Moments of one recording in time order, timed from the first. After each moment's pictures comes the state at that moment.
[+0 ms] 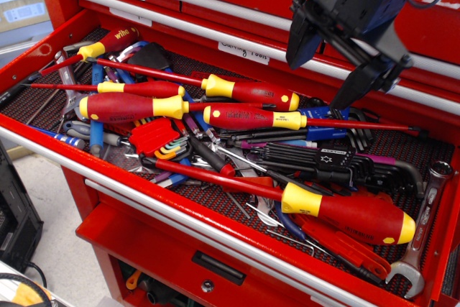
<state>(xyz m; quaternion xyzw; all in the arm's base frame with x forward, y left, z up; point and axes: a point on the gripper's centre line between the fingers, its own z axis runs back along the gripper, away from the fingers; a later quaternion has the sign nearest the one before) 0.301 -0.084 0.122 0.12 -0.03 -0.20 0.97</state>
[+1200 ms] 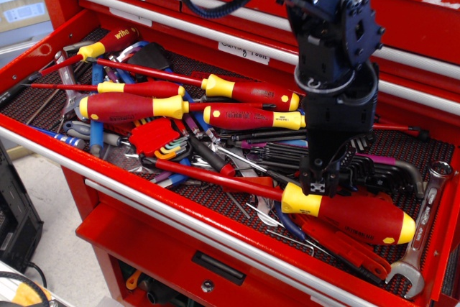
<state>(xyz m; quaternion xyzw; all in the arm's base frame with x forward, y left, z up) 0.274 -0.102 0.057 0.00 -0.11 -0.58 0.81</state>
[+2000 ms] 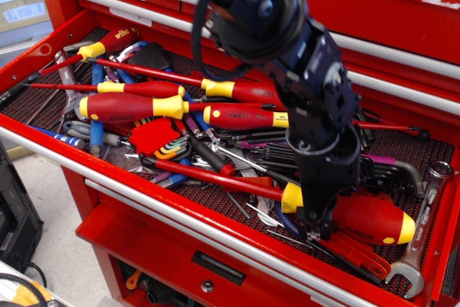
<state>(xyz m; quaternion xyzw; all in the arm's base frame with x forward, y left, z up) 0.270 -0.109 0.001 -0.01 -0.11 -0.56 0.82</state>
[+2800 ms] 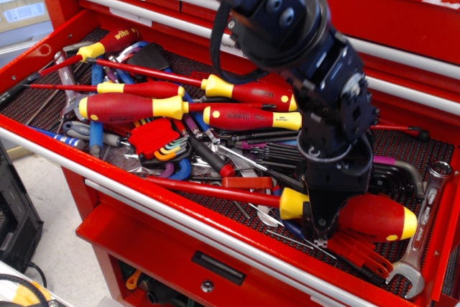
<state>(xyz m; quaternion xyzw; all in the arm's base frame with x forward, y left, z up) 0.264 -0.110 0.005 -0.01 -0.07 -0.55 0.83</state>
